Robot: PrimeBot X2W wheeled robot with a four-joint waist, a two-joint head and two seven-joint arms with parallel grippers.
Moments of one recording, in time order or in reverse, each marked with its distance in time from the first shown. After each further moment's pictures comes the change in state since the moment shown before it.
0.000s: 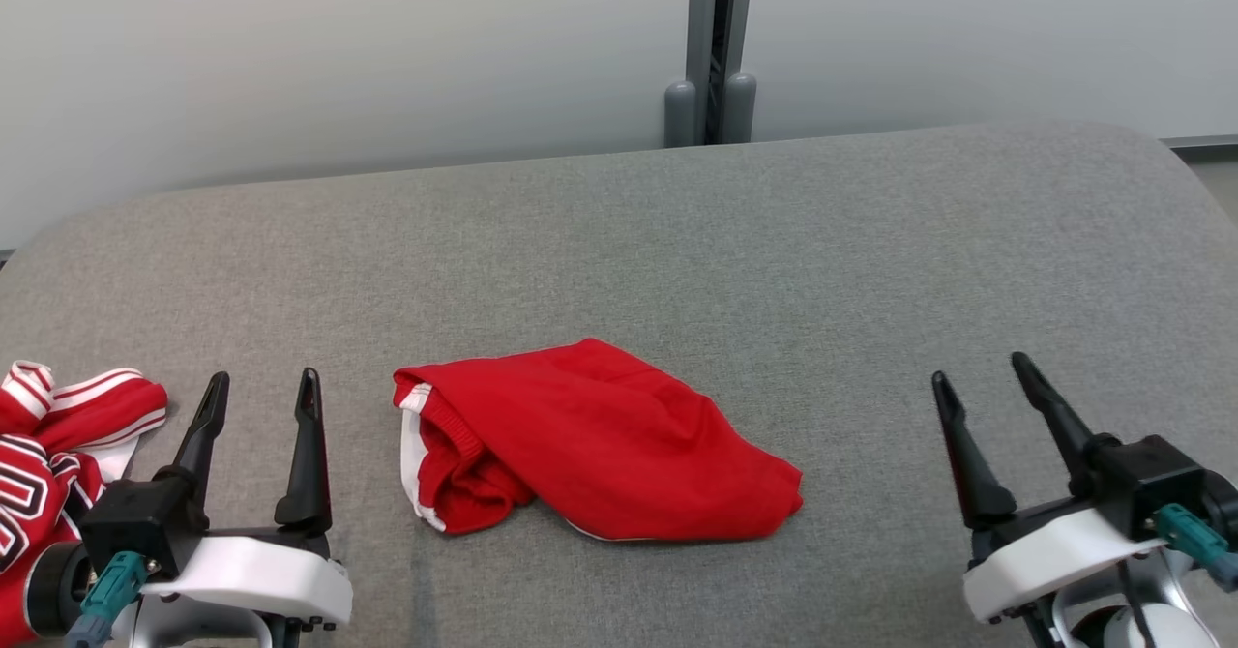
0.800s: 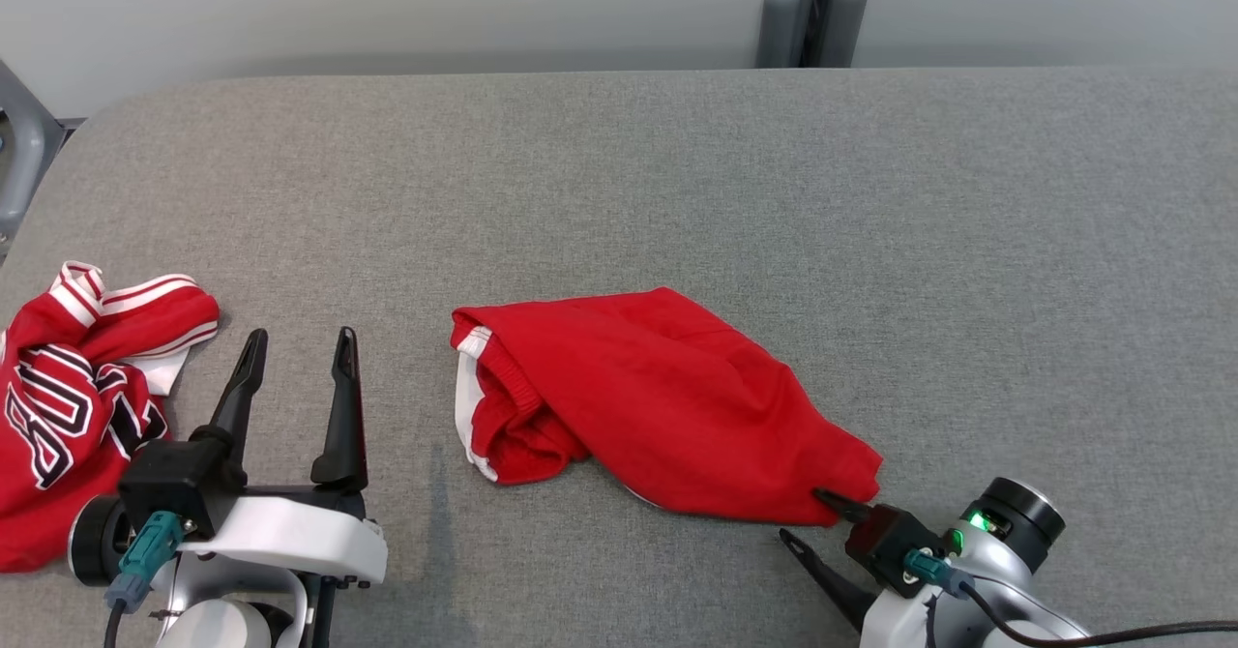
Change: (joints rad) left arm -0.095 -0.048 -0.044 0.063 0.000 -0.023 -0.032; right arm -0.207 -0.241 0.632 0.255 -0.006 0.000 0.108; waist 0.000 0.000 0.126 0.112
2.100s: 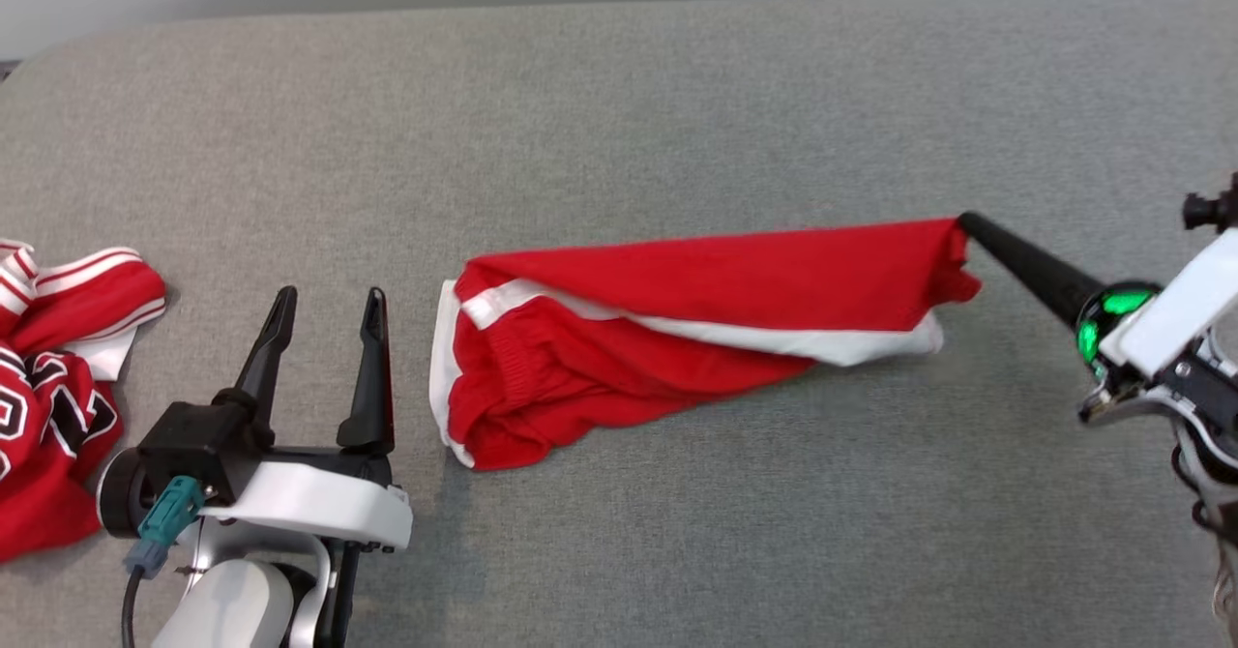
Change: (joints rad) left arm -0.075 -0.019 -0.032 0.030 -0.016 -0.026 -0.026; right arm -0.180 0.029 -0.579 -0.122 1.254 0.000 0.567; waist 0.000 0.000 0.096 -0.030
